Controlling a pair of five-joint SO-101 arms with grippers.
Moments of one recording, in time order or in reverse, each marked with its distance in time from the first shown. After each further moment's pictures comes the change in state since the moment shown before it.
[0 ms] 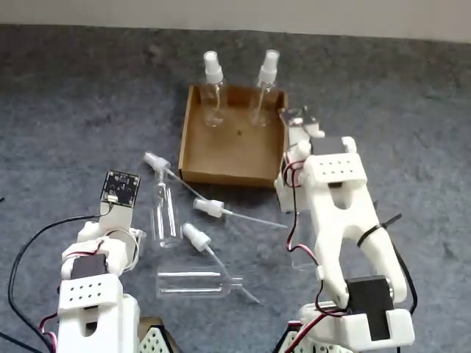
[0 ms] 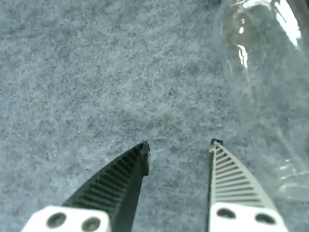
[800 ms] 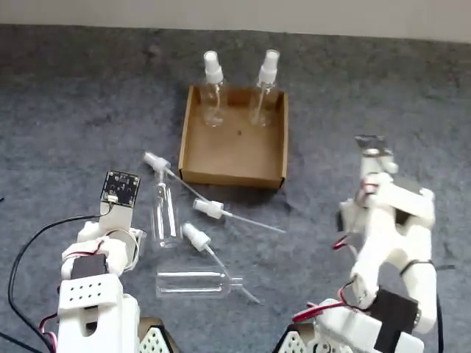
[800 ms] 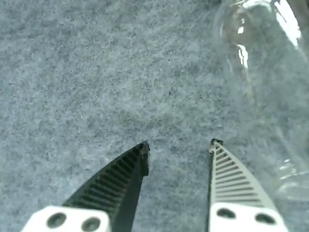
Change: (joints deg) left arm 0.0 0.0 0.0 0.0 0.0; right arm 34.3 -2.1 13.6 -15.9 23.7
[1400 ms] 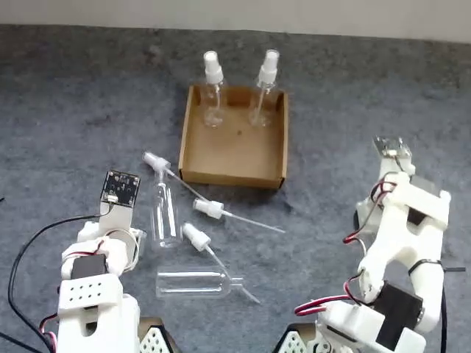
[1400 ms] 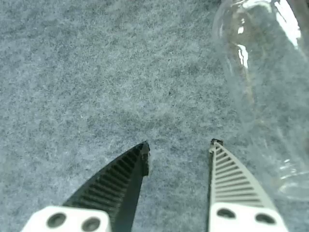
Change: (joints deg) left arm 0.0 0.0 0.0 0.0 0.0; right arm 0.4 0.2 -3.9 1.7 0.3
